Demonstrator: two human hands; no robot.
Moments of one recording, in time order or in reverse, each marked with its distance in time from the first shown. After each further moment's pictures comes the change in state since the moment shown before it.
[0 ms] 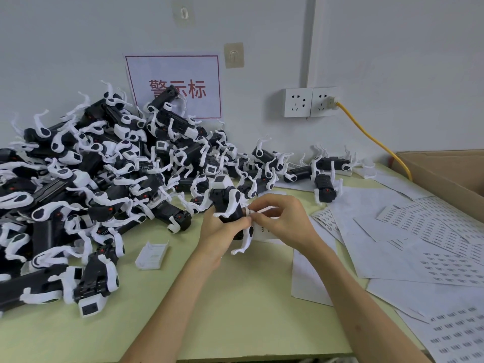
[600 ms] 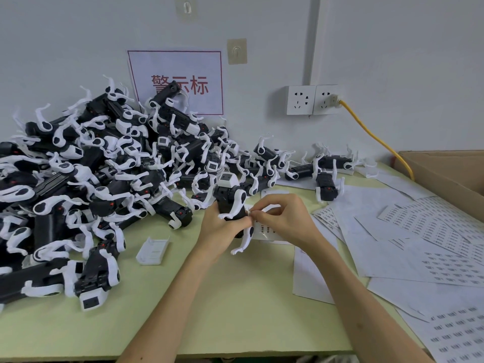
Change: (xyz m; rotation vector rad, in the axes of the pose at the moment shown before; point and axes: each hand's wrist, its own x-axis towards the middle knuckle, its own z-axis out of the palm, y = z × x) left_hand -0.004 0.004 -0.004 0.050 -0.069 0.142; right_hand -0.002 -0.004 -0.001 0.026 -0.038 0.078
